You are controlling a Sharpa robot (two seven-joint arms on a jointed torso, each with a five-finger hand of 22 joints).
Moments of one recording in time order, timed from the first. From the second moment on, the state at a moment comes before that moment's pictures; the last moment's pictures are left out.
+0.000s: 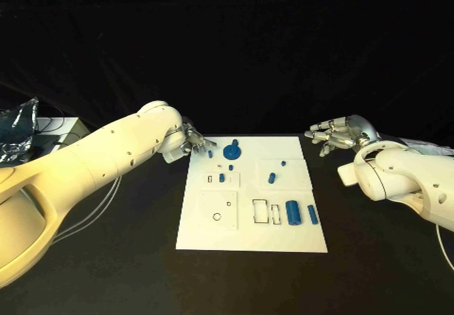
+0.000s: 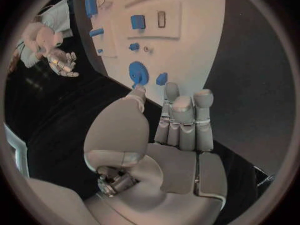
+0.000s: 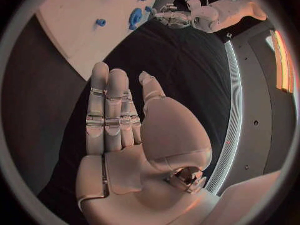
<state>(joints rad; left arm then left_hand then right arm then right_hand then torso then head) 1.28 -0.46 0.19 0.90 -1.06 0.15 -0.60 1.15 -0.09 0.08 0.25 0.05 0.98 0.09 0.33 0.43 1.13 0.00 0.89 0.52 1.36 -0.06 1.18 0.91 0.12 1.11 -0.04 1.11 1.06 1.30 -0.87 -0.08 1.43 -0.58 -0.63 -0.01 1.29 0.00 -0.16 -0.04 0.48 1.02 0.13 0.07 0.22 1.27 0.03 0.31 0.25 1.43 -0.05 0.57 0.72 0.10 1.41 -0.06 0.16 0.93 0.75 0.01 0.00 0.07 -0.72</state>
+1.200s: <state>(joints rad) 1.28 -0.44 0.18 0.86 -1.06 0.16 -0.59 1.18 -0.08 0.24 0.18 0.05 0.96 0.07 0.43 0.48 1.12 -0.01 0.90 0.52 1.36 -0.06 1.20 0.91 0.12 1.11 -0.04 1.11 1.08 1.31 -0.87 -0.08 1.43 -0.58 -0.63 0.00 1.29 0.00 -0.16 -0.04 0.48 1.02 0.13 0.07 0.22 1.27 0.03 0.31 0.25 1.43 -0.05 0.57 0.72 0.10 1.41 -0.06 0.16 0.93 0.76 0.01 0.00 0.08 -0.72</state>
